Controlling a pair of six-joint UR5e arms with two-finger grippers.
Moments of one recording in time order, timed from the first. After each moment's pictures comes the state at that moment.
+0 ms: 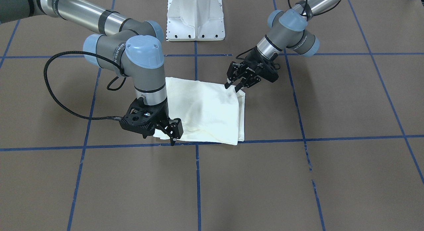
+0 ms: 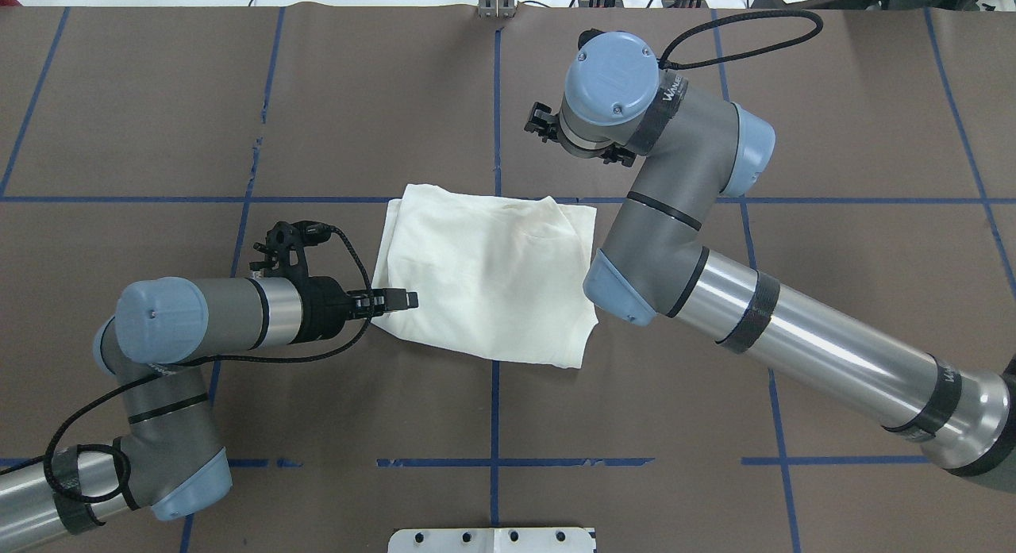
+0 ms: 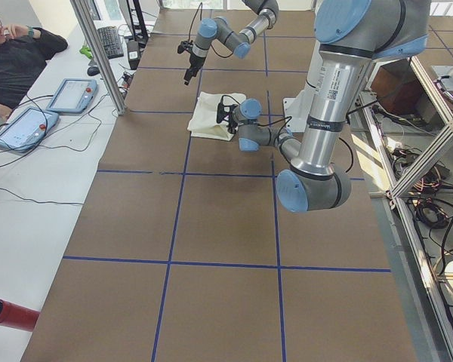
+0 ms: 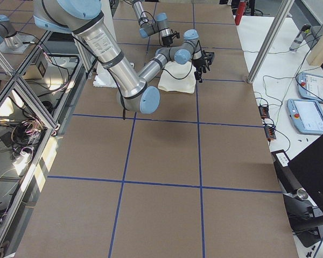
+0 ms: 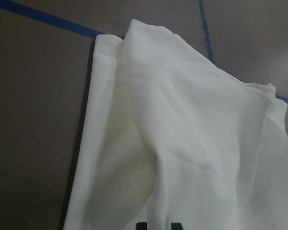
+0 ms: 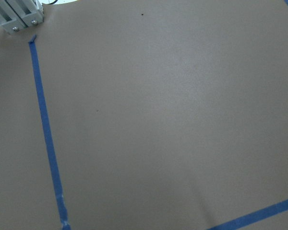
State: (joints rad) left arm -0.45 -1.88 -1.68 -2.61 -1.72 -1.43; right arm 0.68 -0.79 1.45 -1.43 1.67 1.45
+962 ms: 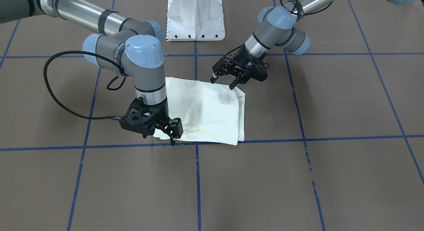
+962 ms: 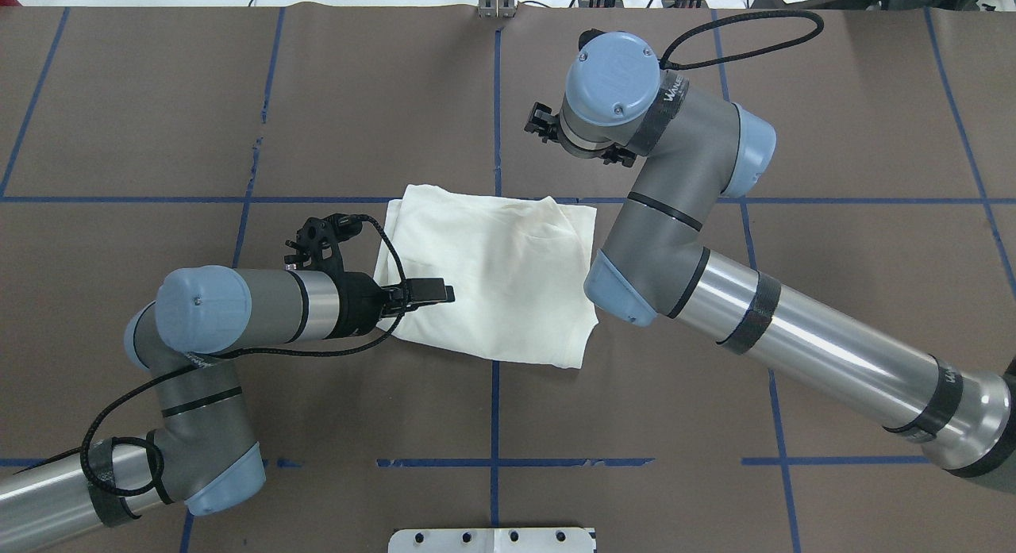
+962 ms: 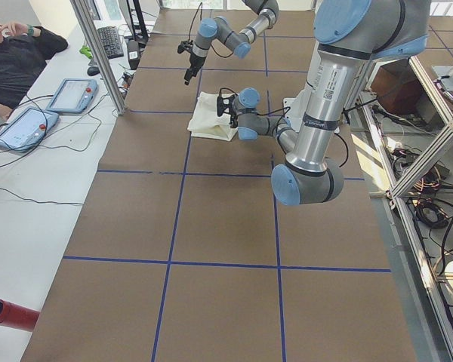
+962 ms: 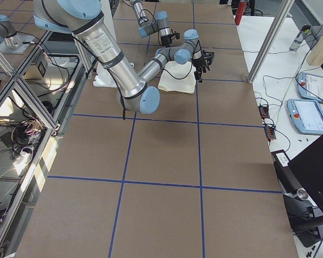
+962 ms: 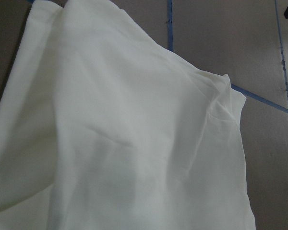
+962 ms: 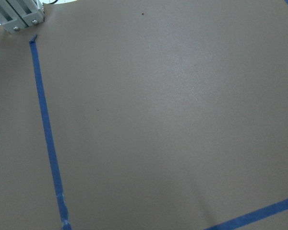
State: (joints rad) left arm -0.45 -1.96 -1.64 -2.53 -1.72 -1.54; right arm 0.68 -0.79 1.46 -1.43 1.67 1.45
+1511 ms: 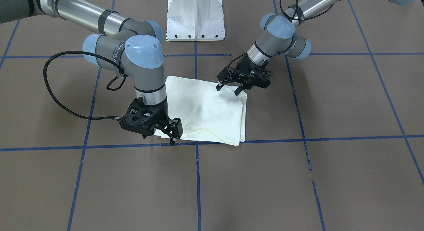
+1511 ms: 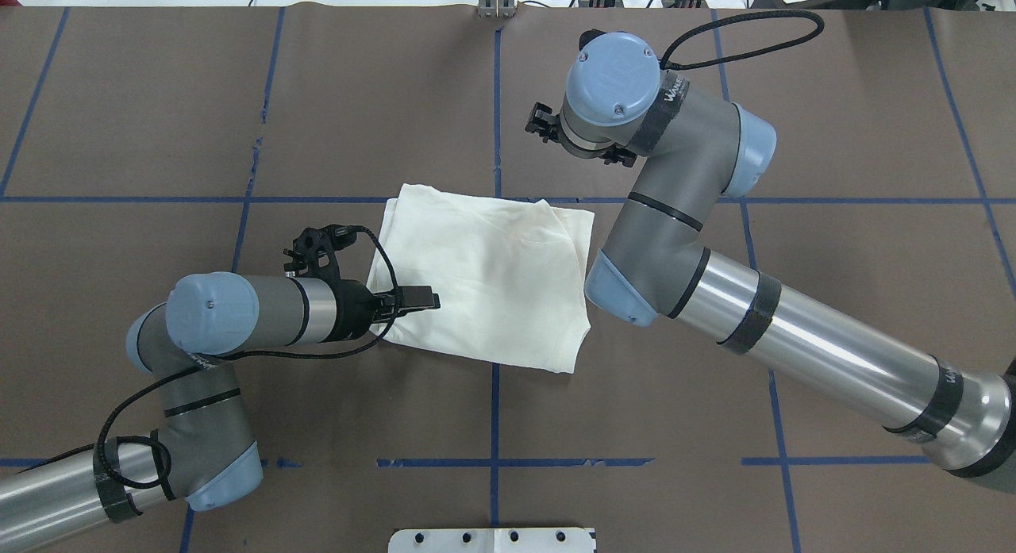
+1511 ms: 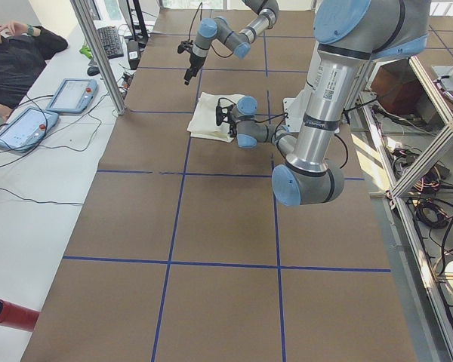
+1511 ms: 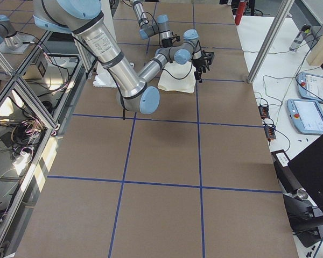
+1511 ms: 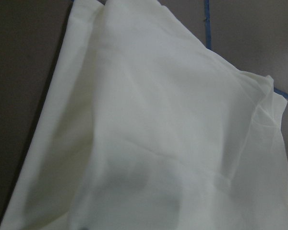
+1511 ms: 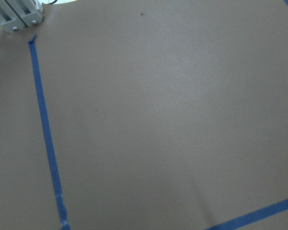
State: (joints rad) left arm -0.44 -1.96 -1.57 -2.54 -1.72 -1.53; right arm 0.68 -0.79 1.46 -1.43 1.67 1.45
